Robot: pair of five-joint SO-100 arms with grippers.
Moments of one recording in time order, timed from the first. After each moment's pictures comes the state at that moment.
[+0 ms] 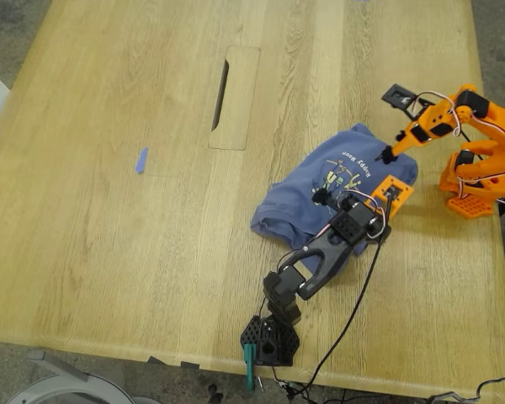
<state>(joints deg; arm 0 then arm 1) 46.1 99.8 85.3 72.4 -96.0 7.2 143.3 119.4 76.2 -73.5</state>
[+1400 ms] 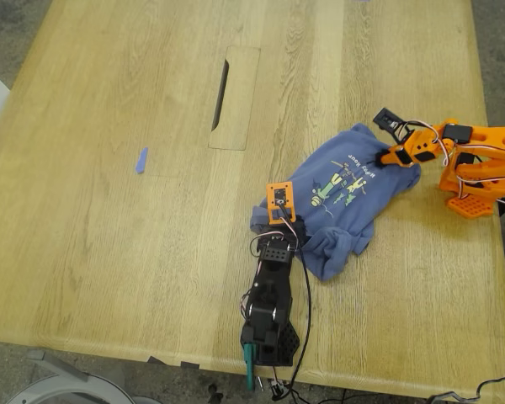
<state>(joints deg) 6.6 135.4 157.2 20.4 -102.4 19.1 156.2 160.2 46.3 -74.0</state>
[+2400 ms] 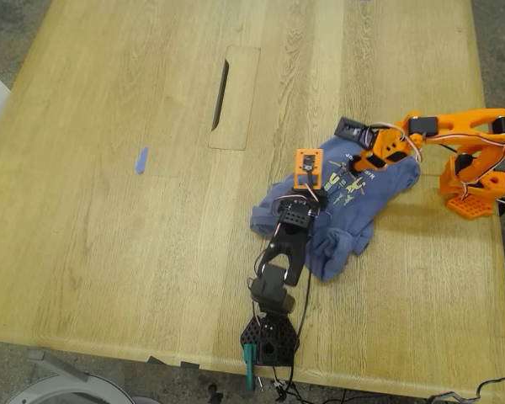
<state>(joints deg) 15.2 99.4 121.6 17.5 -100.9 -3.0 117.1 124.5 42.6 -75.1</state>
